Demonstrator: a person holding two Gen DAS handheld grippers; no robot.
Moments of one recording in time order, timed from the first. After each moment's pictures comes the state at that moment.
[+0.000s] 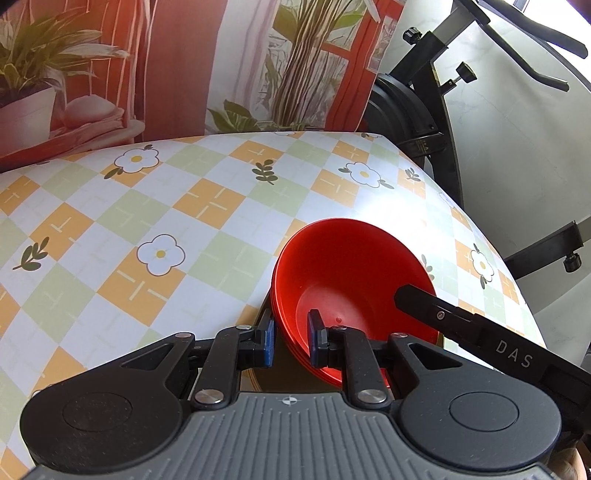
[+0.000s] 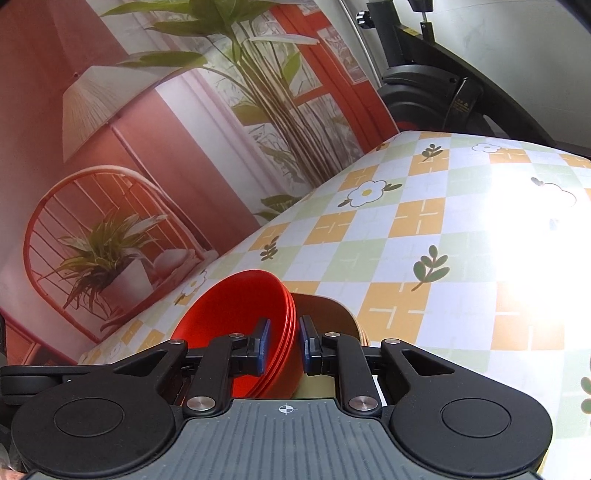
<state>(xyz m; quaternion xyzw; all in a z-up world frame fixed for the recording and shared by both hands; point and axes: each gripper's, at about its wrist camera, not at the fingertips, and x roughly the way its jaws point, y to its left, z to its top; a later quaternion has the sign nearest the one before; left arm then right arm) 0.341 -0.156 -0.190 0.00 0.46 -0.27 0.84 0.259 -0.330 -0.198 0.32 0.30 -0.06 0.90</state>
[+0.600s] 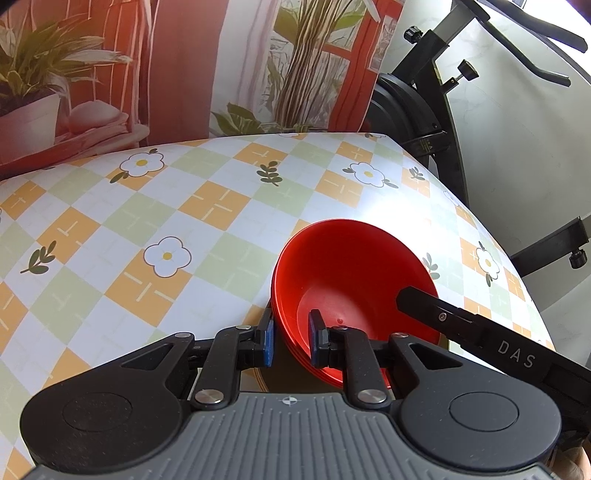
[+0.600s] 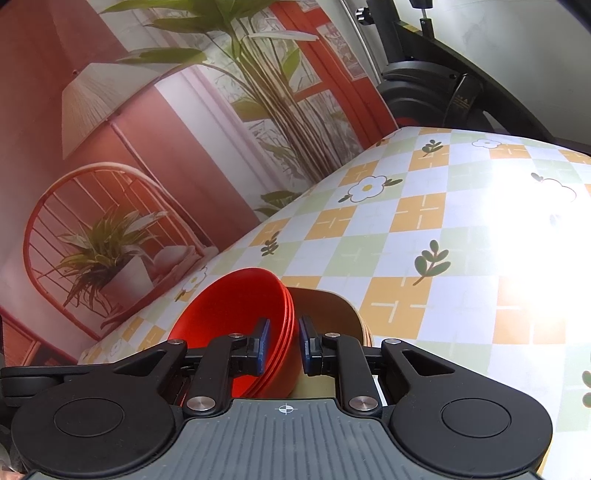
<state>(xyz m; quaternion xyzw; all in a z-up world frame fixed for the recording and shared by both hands) 0.340 -0.156 -0.188 0.01 0.46 -0.27 0.85 0.259 -0.330 -0.200 0.32 0.30 -0.06 0.90</state>
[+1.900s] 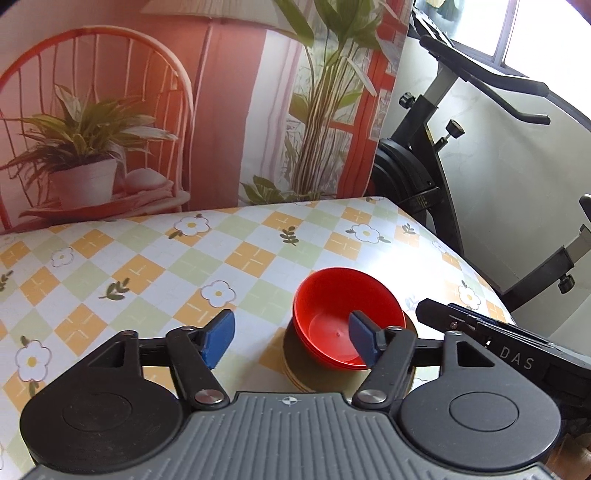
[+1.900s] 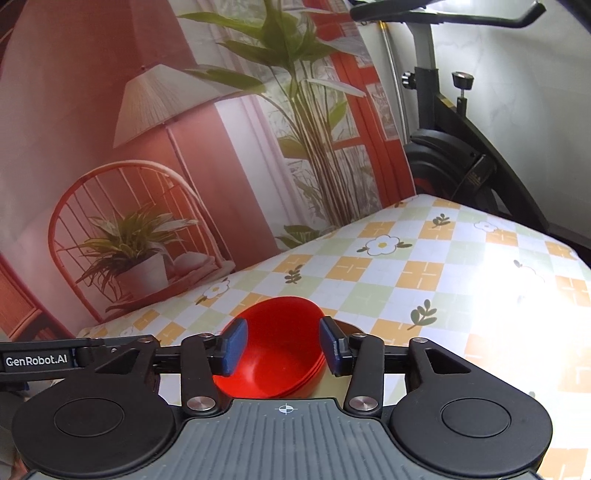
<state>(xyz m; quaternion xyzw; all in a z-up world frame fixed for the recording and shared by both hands) 0.274 -0.104 -0.114 0.00 0.37 -0.24 0.90 0.215 -0.296 -0.120 0.21 0.28 -0.06 0.93</state>
